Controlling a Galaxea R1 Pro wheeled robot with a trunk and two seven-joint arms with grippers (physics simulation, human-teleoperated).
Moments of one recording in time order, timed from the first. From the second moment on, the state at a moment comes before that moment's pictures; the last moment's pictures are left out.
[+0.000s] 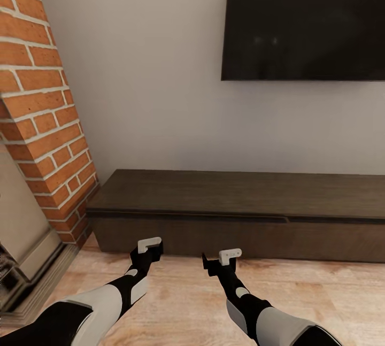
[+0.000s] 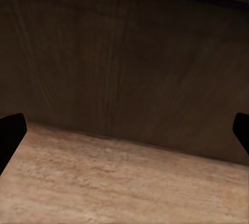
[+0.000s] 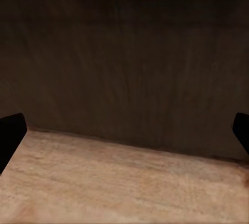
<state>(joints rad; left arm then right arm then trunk) -0.83 -0.12 -0.14 0.04 0.28 -0.43 0.09 -0.70 0.17 0.46 -0.07 -0.34 -0.52 -0.02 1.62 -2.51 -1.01</state>
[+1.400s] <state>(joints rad) -0.83 -0.12 -0.14 0.04 0.28 -0.43 0.08 -0.71 0.17 0.46 -0.07 -0.34 -0.52 -0.02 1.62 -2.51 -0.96</state>
